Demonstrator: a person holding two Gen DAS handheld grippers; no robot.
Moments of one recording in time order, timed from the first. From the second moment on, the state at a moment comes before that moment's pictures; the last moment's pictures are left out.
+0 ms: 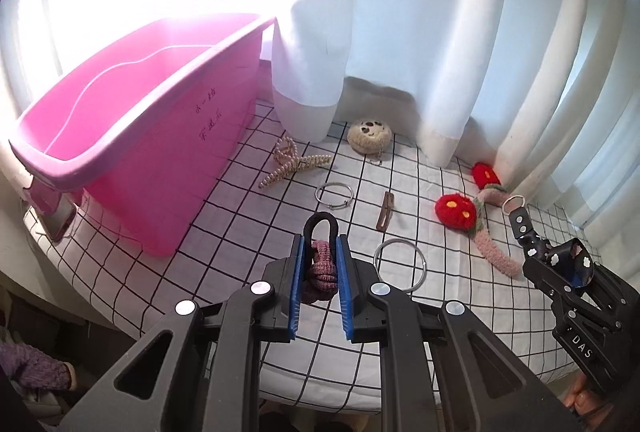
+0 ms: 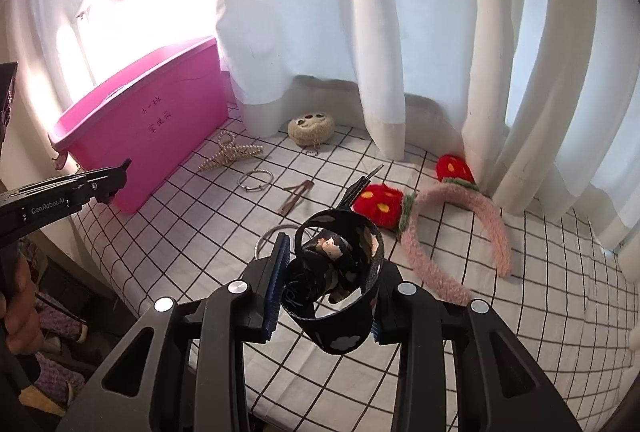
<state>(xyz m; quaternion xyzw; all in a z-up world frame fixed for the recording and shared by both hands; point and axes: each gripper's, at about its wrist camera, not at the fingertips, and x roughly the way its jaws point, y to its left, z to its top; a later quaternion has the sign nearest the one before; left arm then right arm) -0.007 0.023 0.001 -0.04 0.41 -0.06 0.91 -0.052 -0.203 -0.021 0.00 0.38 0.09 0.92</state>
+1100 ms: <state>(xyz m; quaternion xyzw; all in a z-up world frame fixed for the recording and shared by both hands) 0.123 0.248 0.055 -0.12 0.41 0.06 0.90 0.176 0.097 0.075 -0.06 0.36 0.34 0.87</state>
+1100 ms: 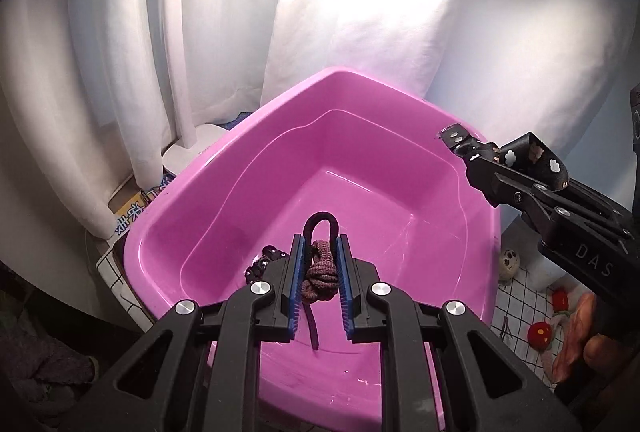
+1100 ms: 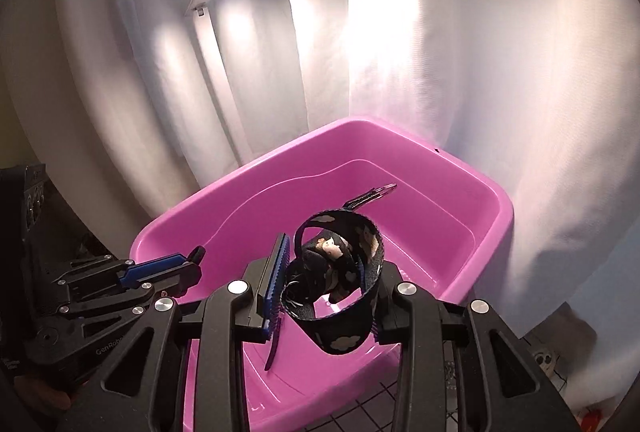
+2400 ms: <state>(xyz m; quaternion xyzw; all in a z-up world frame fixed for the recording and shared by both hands) 0.181 0.278 -0.007 -0.13 0.55 0.05 0.83 0.263 0.163 -0.019 -0.13 0.55 0.28 0.78</state>
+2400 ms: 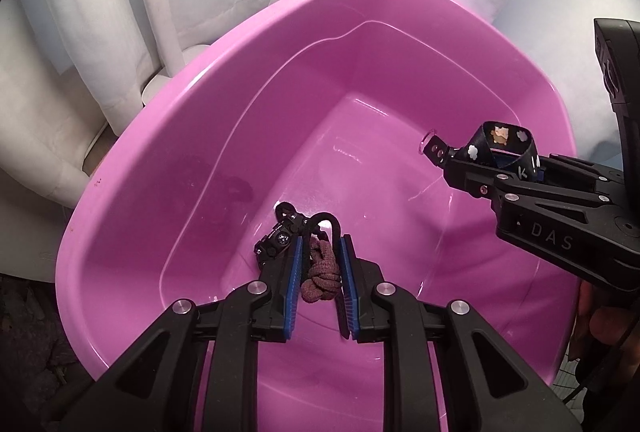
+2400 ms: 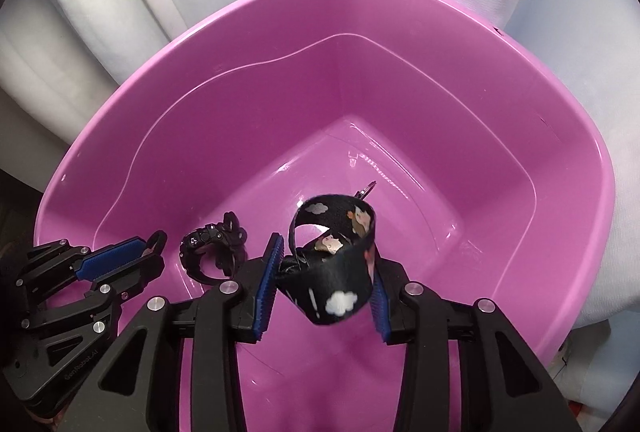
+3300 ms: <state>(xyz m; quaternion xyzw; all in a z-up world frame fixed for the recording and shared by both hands) 0.152 0.271 0.022 -0.11 0.52 0.06 0.85 0.243 0.149 0.008 -0.12 0.52 0.29 0.79</state>
